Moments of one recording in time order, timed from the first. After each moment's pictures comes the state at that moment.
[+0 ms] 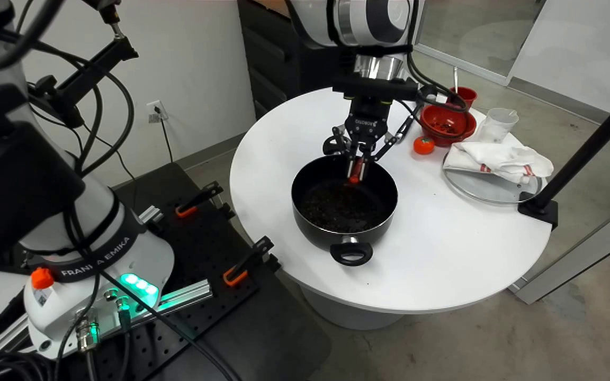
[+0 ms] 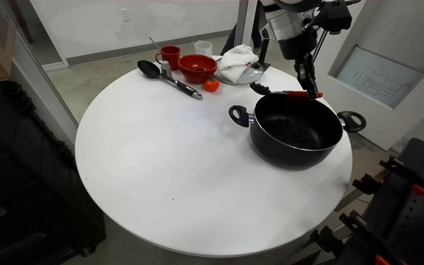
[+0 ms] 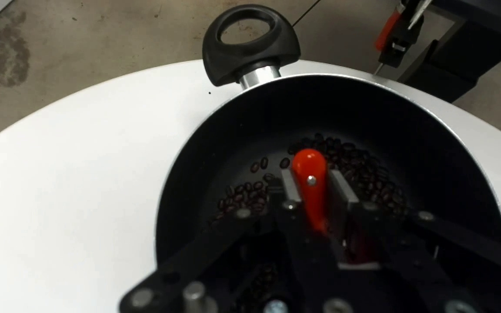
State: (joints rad) arm -0.11 0.45 -0.03 -2.09 -0.41 2.01 -0.36
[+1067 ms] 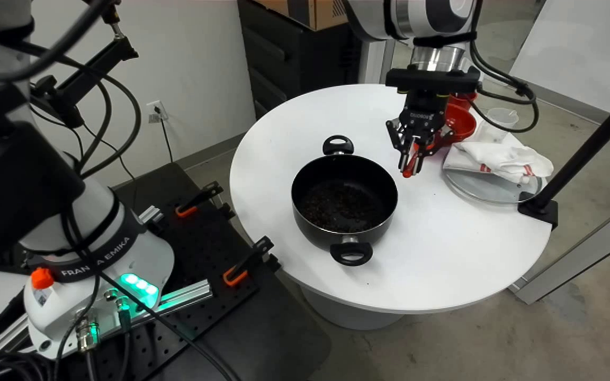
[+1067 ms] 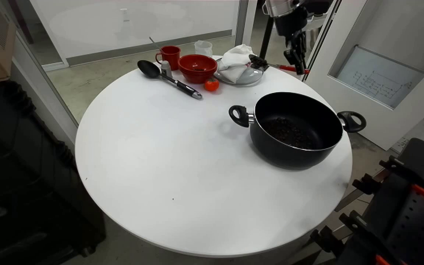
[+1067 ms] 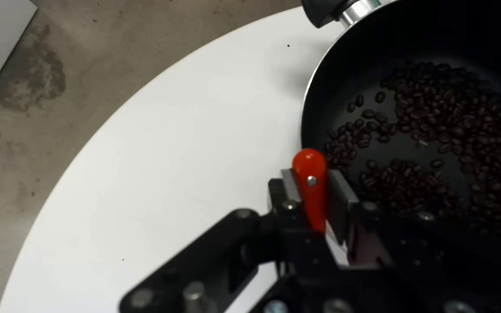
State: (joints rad) arm -0.15 0.60 -0.09 -1.79 -0.37 1.98 -0.31
